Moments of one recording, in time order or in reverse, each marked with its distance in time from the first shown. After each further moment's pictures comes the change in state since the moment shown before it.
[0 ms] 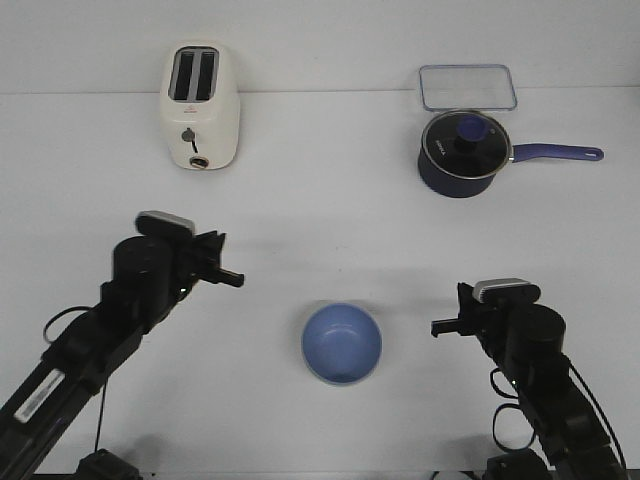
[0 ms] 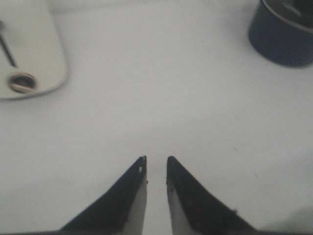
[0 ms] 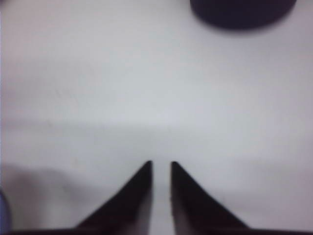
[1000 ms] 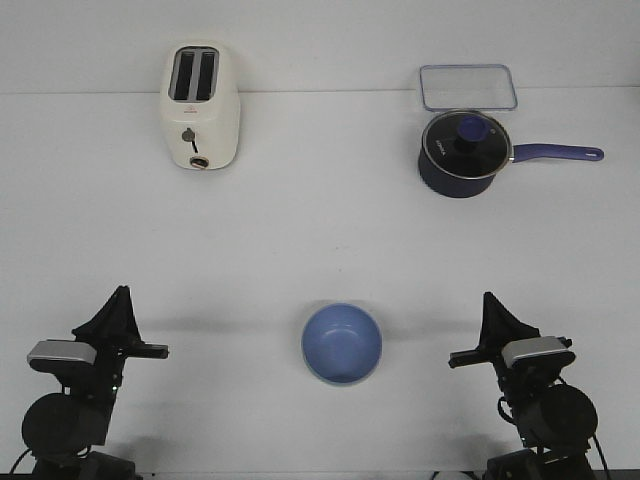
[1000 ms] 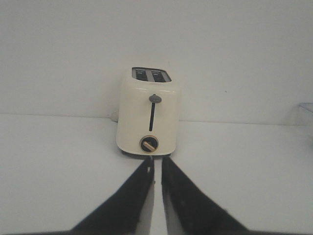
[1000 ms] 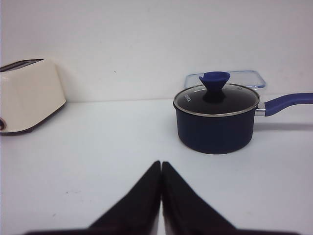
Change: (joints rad) left arm 0.213 -0.837 -0.700 0.381 -0.106 0.048; right arm 0.000 -0.471 -0.286 0.254 0.081 -0.063
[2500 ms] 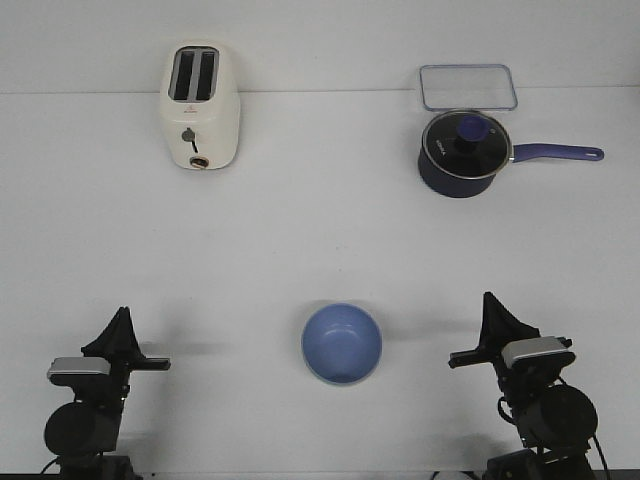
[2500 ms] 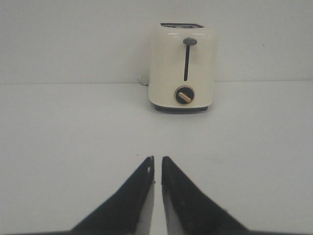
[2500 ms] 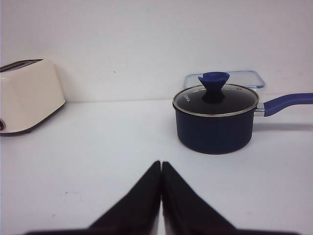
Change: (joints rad) left arm 0.227 -0.230 -0.304 0.026 0.158 0.080; right arm 0.000 0.000 0.000 0.000 0.000 0.000
